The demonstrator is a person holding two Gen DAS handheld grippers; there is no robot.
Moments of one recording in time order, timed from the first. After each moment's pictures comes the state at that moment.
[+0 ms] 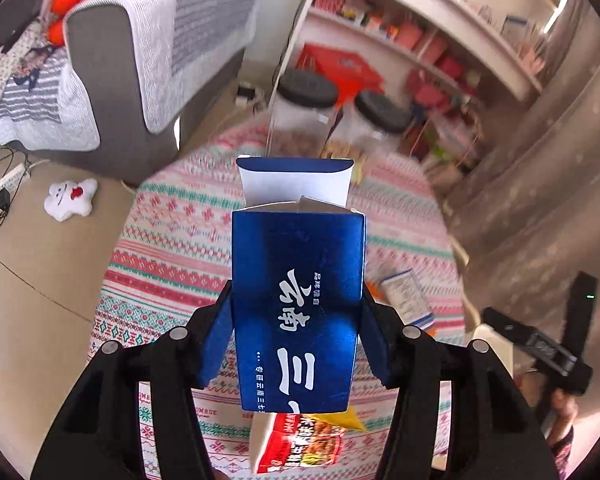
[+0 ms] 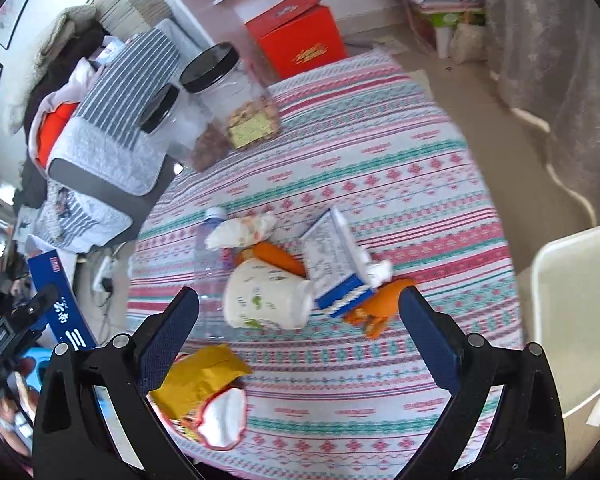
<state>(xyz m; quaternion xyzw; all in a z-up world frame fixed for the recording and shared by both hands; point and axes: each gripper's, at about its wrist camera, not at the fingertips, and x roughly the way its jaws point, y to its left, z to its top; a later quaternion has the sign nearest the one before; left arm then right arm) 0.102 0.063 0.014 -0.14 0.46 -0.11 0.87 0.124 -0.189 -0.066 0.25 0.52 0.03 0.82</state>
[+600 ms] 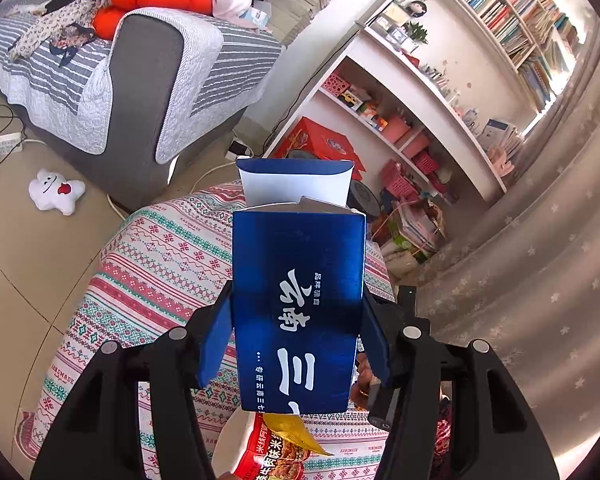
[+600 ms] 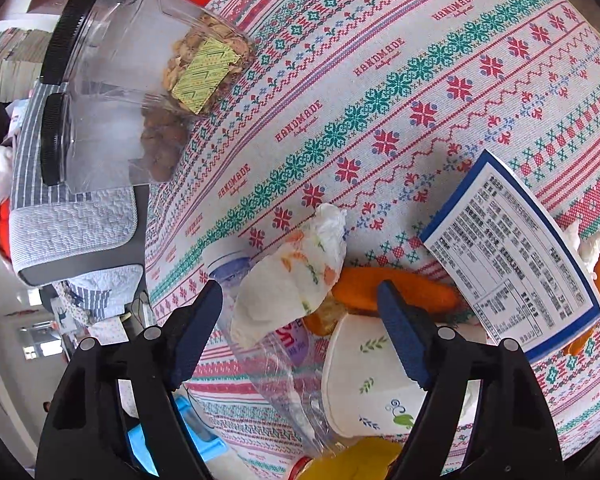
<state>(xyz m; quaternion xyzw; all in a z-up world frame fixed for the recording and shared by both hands) 0.085 0.122 0.020 -0.27 0.37 -0.12 0.88 0.236 -0.128 -0.182 0.43 0.59 -0.05 0.69</state>
